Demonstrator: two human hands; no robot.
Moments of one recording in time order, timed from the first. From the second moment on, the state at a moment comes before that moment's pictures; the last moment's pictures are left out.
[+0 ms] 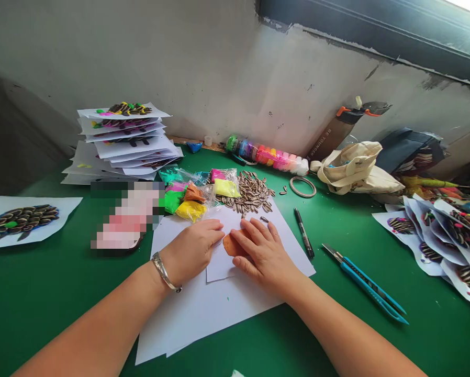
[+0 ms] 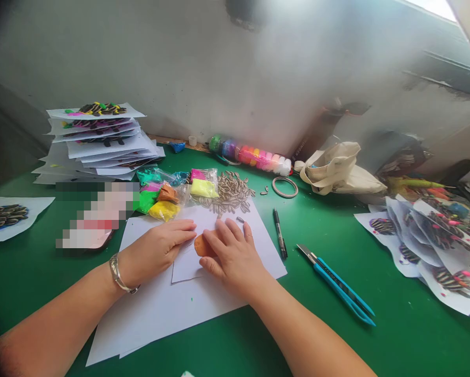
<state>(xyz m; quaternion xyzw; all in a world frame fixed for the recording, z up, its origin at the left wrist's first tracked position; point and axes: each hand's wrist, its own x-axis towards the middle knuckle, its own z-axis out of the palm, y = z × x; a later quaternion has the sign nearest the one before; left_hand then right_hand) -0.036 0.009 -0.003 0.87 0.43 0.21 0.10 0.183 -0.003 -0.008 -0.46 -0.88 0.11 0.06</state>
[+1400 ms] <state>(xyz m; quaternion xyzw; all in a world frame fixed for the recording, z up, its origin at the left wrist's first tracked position) -0.038 0.006 -0.002 0.88 0.44 0.15 0.13 0.178 -0.018 0.001 -0.36 -0.93 0.02 0.10</state>
